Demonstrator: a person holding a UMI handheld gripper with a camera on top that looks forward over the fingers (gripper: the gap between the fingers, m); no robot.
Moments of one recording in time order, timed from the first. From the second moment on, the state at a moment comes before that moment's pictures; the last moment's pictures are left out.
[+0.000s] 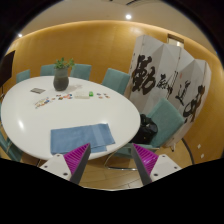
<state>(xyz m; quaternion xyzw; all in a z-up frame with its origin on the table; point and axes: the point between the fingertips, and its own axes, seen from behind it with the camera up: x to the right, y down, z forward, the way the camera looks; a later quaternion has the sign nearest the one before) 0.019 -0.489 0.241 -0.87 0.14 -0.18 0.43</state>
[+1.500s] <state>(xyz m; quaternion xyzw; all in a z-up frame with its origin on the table) -0.266 -0.228 0.137 -0.87 -0.01 0.12 0.48</state>
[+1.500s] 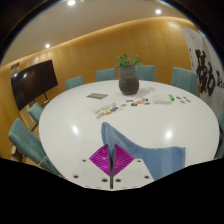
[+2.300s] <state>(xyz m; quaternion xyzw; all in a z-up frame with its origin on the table) -0.078 -0.303 0.142 -0.90 0.08 -0.04 0.43</state>
